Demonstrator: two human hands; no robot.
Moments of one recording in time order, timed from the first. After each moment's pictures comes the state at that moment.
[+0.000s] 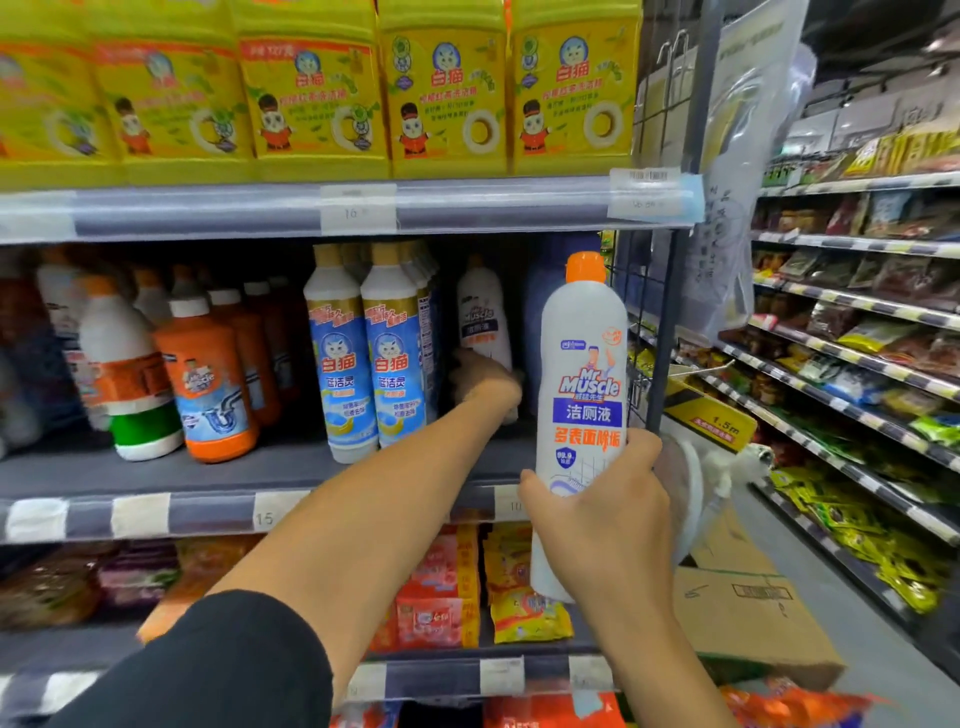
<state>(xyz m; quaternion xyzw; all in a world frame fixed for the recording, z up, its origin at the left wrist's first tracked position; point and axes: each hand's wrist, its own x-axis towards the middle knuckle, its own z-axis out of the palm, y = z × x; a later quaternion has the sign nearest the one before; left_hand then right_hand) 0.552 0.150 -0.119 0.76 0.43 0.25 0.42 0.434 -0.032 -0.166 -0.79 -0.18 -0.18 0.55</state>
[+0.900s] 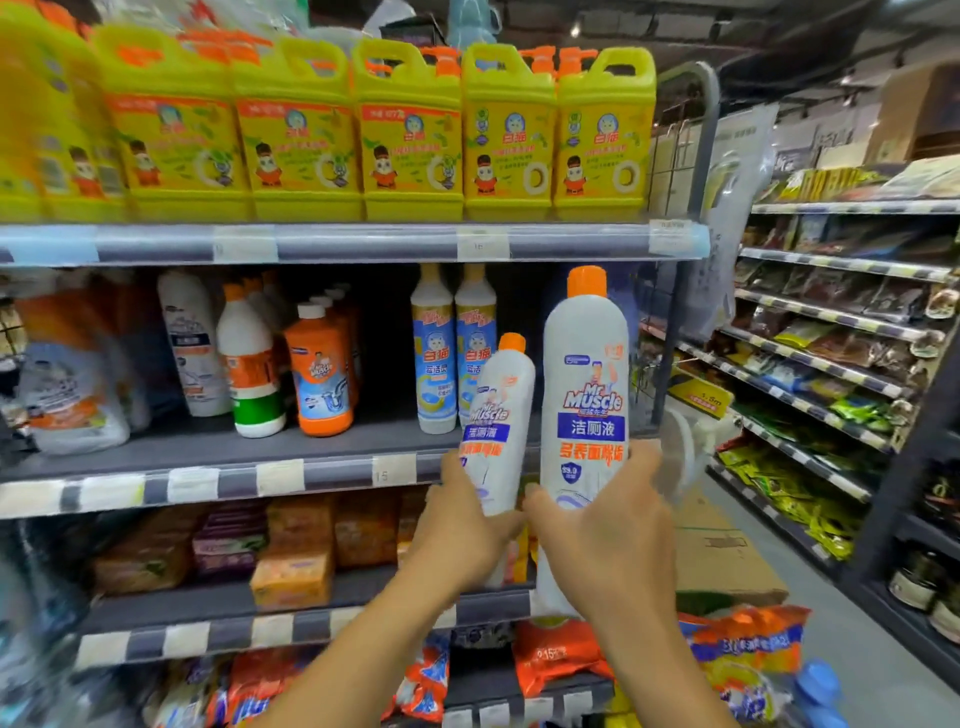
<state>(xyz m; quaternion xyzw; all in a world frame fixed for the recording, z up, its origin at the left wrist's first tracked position) 0.225 0.107 -0.144 0.84 0.23 0.18 0.45 0.250 -0.021 -0.131 -0.80 -0.15 -0.18 0.55</state>
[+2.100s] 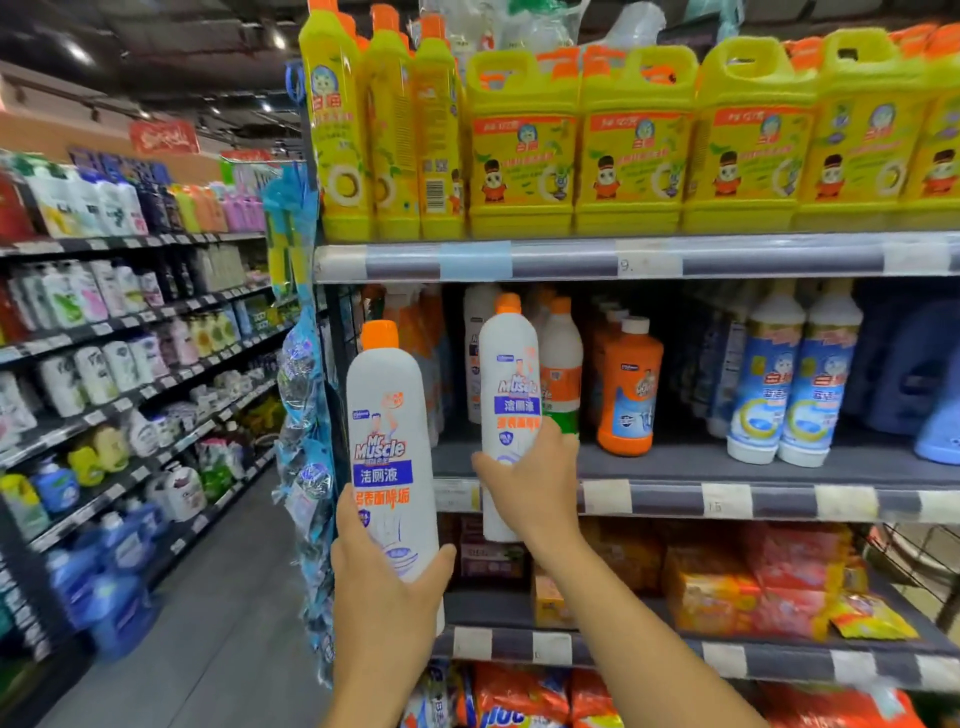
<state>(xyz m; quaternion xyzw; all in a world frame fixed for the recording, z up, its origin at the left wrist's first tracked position) -0.046 0.428 -0.173 0.70 0.31 0.48 0.43 0.113 0.398 -0.142 -0.75 -0.28 -0.05 0.59</state>
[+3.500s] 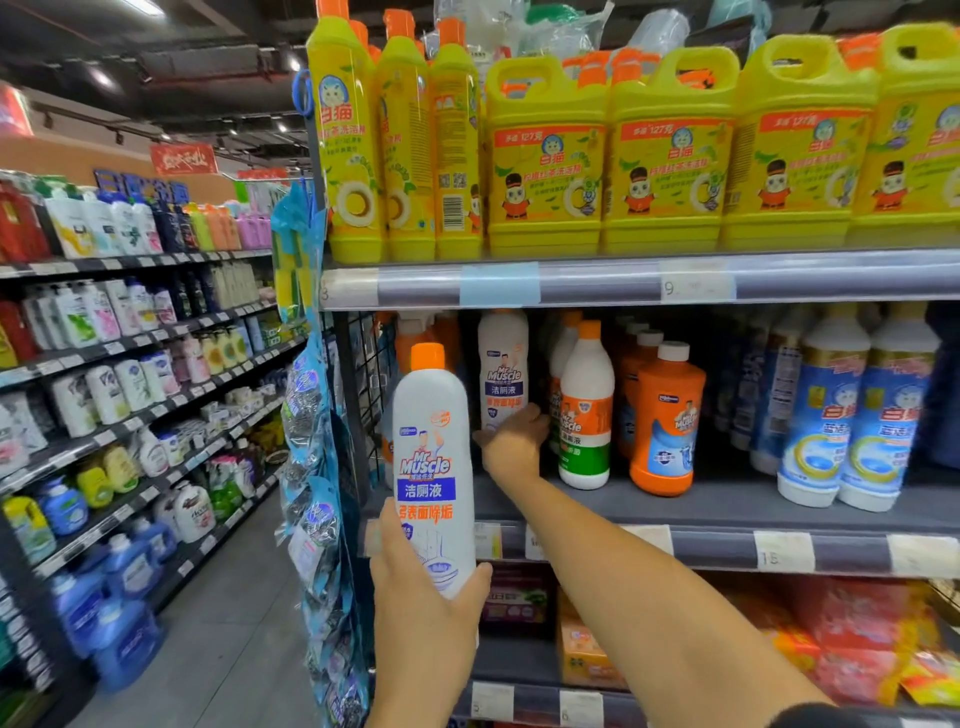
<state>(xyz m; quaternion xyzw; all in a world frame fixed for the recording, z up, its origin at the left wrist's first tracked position) 0.001 0.464 -0.180 0.72 0.33 0.45 0.42 0.216 0.548 -0.147 -0.84 -0.25 -0.03 0.47</state>
